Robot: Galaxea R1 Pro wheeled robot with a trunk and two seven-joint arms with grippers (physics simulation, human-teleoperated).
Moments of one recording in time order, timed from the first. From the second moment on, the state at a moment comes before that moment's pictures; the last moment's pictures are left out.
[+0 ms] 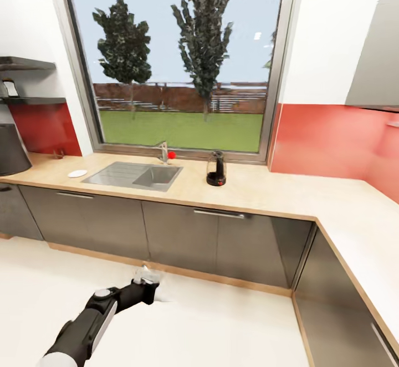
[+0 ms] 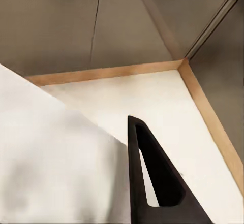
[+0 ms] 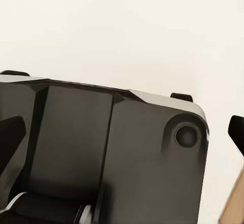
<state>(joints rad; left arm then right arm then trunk) -0.46 0.06 -0.02 -0.78 -0.08 0.25 -0.60 -0.02 0.12 0.04 -0.23 0.10 -0.13 0.00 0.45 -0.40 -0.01</state>
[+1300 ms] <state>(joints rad) -0.24 0.13 -0.02 -0.04 -0.08 0.04 -0.14 -0.02 0.08 -0.18 -0.28 0.10 -0.13 -0.01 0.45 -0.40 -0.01</state>
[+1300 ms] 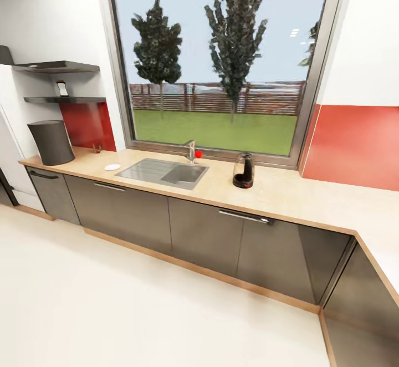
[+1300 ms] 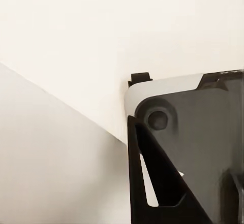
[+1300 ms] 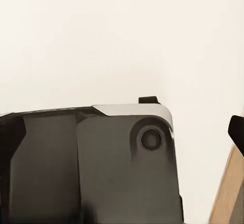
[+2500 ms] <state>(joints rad) -0.24 0.12 -0.01 -0.05 -0.07 0.04 -0.02 -0.02 -0.01 -0.18 -0.47 0.11 -0.14 0.01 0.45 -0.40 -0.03</state>
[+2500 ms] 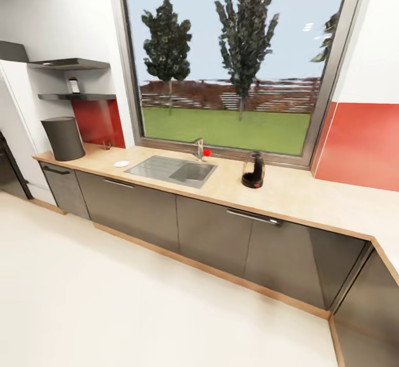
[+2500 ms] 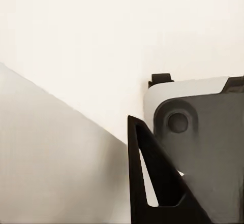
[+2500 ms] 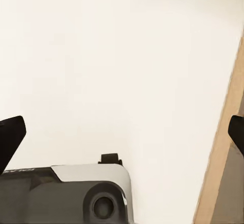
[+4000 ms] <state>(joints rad) -0.24 0.10 -0.02 -0.05 -0.02 -0.03 0.04 -0.02 -0.01 -0.18 -0.47 0.11 -0.14 0.00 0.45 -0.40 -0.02</state>
